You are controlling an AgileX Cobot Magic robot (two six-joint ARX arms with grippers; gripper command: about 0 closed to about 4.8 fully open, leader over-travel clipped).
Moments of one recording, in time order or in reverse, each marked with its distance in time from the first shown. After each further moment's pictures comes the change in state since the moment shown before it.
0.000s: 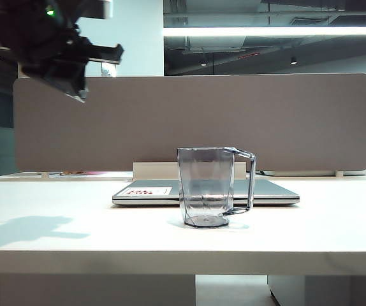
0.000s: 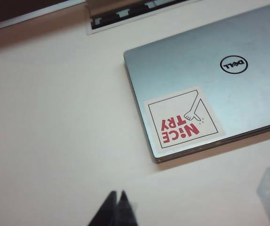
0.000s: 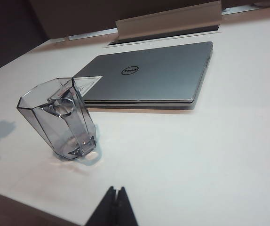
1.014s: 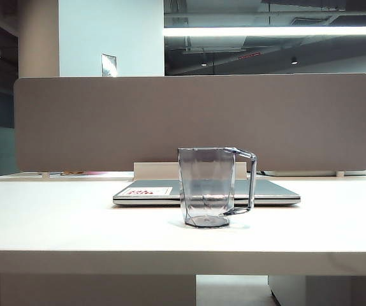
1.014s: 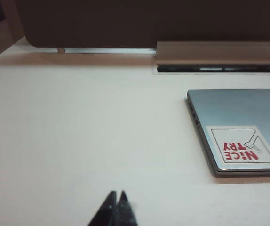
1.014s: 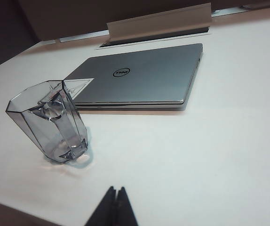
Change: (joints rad) left arm 0.248 -0.559 -0.571 0.376 0.109 -0.042; right arm -0.001 0.000 0.000 0.000 0.036 0.000
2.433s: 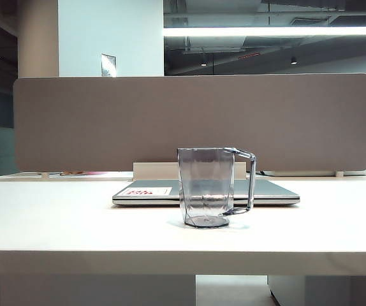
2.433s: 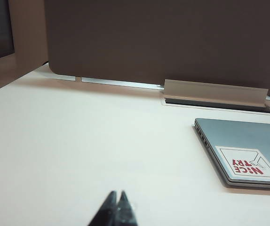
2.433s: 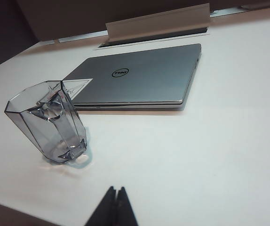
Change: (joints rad) left arm 0.374 -0.679 -0.258 -0.226 0.360 -0.040; right arm -0.001 0.000 0.000 0.000 0.002 0.000
